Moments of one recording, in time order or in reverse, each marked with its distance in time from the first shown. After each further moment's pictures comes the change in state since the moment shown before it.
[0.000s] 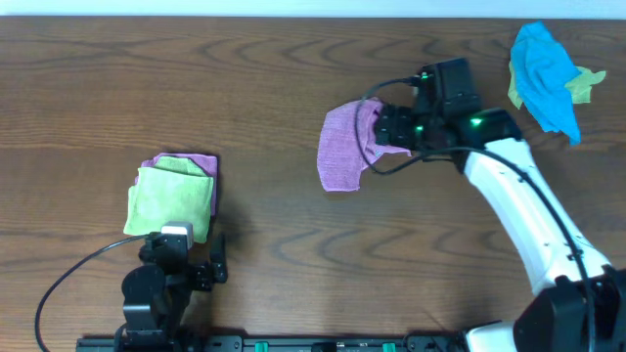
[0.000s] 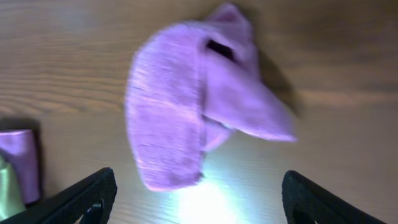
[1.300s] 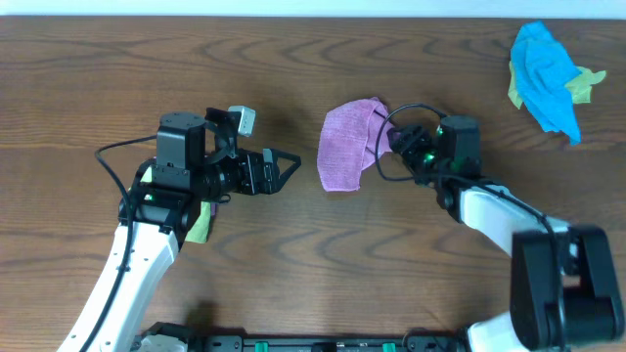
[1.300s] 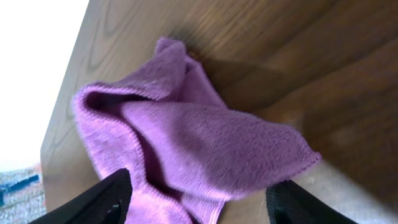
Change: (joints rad) left arm -0.192 1.207 0.696 0.284 0.527 -0.272; right arm -0.096 0.118 -0.571 1.014 -0.119 0.576
